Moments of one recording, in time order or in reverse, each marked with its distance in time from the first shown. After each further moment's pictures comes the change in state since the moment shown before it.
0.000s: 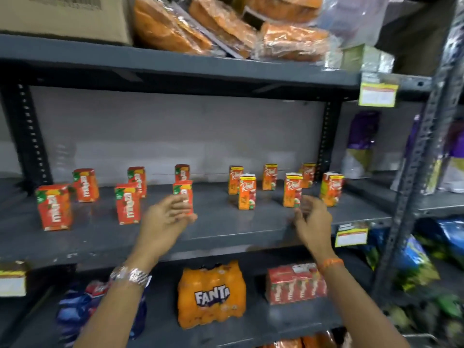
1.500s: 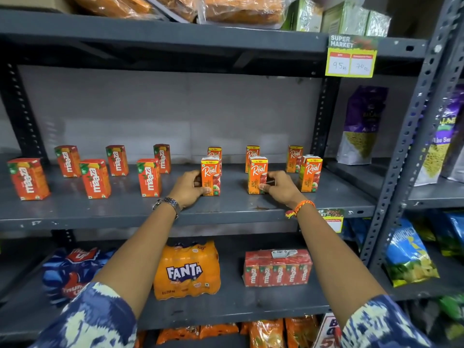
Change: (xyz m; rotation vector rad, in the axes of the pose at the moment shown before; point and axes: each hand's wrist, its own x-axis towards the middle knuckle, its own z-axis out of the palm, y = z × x) left_hand 0.080 -0.022 0.151 0.304 -0.187 -0.122; right_hand 0.094 0.042 -0.002 0.130 -0.683 0.025
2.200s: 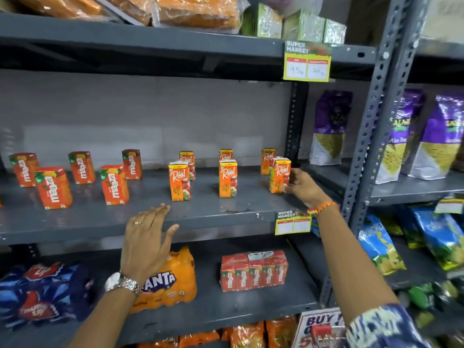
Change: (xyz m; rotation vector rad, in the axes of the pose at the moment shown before) left_hand -0.111 -0.031 0.039 0.731 0.358 0.260; right_hand -0.003 0.085 -0.103 0.260 0.123 0.114
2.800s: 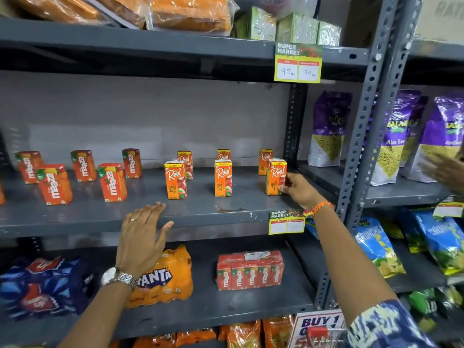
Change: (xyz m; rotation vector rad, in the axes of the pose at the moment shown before) left_hand -0.001 0.015 -0.004 0.026 -0.006 -0.053; right_hand -0.009 0.003 -0.008 -0.106 -0.069 -0.011
